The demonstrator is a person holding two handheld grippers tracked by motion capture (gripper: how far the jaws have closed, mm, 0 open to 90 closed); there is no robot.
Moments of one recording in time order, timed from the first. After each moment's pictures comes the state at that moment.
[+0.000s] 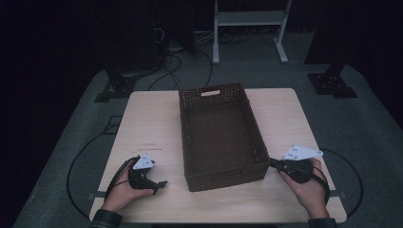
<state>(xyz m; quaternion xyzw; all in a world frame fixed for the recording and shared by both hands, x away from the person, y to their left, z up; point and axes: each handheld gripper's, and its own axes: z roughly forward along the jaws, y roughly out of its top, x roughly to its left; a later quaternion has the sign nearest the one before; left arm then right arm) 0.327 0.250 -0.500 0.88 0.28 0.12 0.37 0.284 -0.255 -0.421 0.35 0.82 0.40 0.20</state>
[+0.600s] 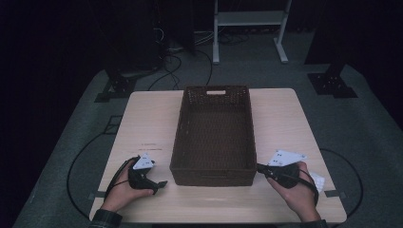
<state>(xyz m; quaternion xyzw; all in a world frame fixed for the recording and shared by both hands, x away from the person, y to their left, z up) 0.327 0.250 -0.500 0.88 0.28 0.12 0.37 0.276 -0.221 -0.420 0.31 0.85 0.40 0.19</state>
